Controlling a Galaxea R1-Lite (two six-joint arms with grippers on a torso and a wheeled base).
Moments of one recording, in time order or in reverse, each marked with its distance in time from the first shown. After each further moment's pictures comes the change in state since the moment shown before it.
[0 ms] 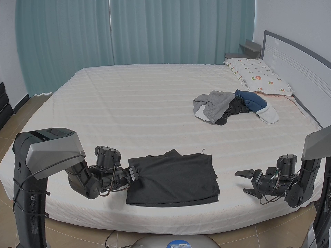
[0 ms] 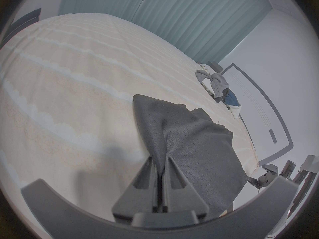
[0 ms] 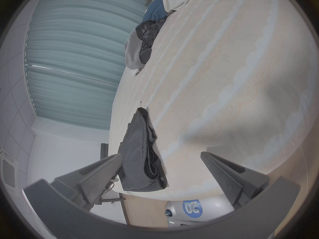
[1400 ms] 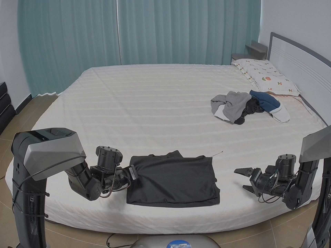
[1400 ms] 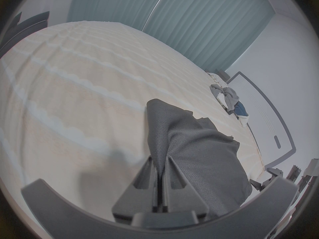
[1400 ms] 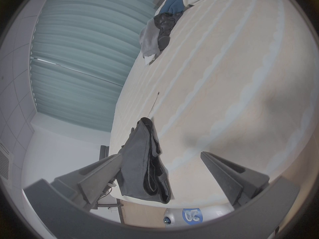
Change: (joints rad) left arm -0.018 -0.019 0.021 -0.017 0.103 -0.031; right arm 0.027 0.017 0.009 -0.087 -0.070 0.000
